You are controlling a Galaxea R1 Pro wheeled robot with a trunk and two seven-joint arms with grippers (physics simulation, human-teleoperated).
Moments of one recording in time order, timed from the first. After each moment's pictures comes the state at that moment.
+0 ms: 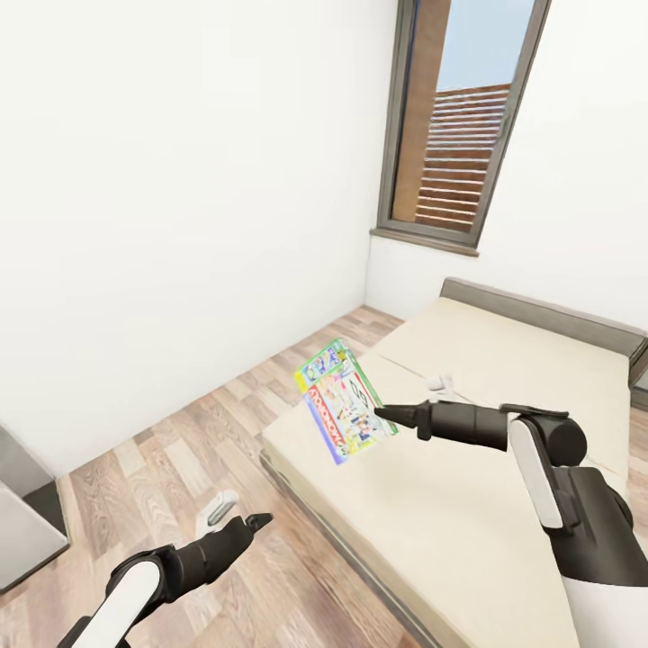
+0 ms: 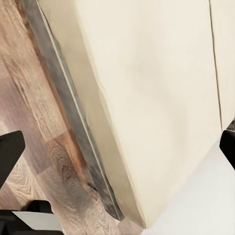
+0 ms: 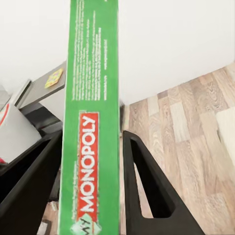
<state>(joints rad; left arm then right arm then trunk) -0.16 0.21 -0.30 -1.52 1.37 0.57 0.44 -0.58 -0.16 -0.02 -1.61 -0.26 1.04 0.94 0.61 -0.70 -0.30</state>
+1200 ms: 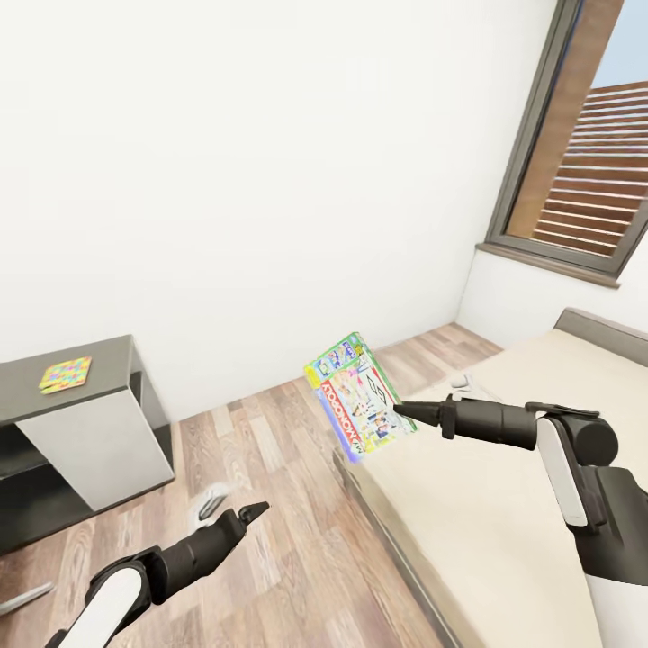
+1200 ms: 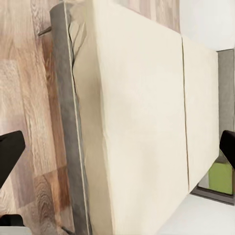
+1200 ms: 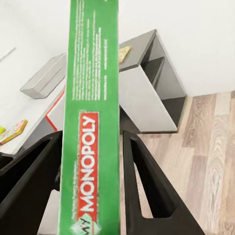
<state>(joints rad) -0.11 0.22 -0.24 -1.60 1.37 0.57 0.34 -0.58 -0.22 -0.08 -1.61 -0.25 1.04 1.08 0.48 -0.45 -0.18</state>
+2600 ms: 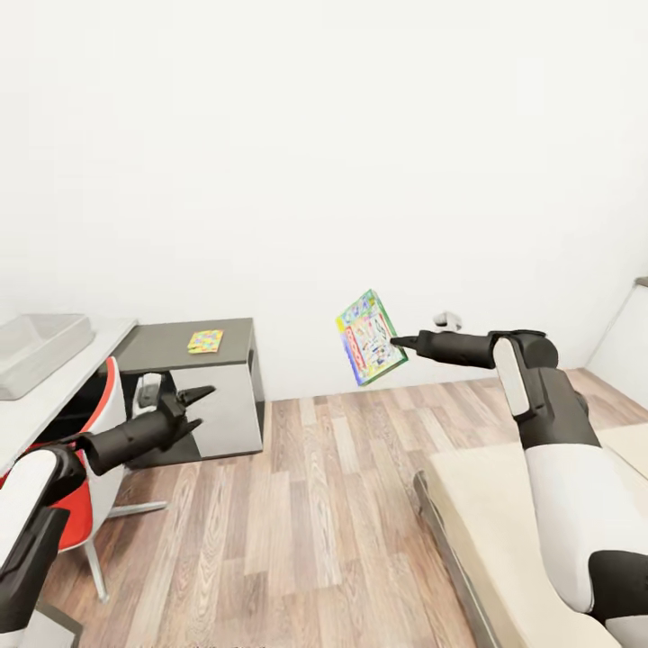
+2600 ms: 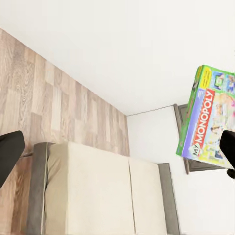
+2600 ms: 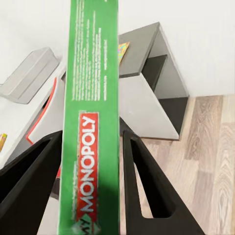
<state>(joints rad) -0.43 0.27 0.13 -1.61 1.61 0.87 0.37 -0.99 -0.13 -0.08 -1.15 -0.24 1.04 0.67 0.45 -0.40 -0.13</state>
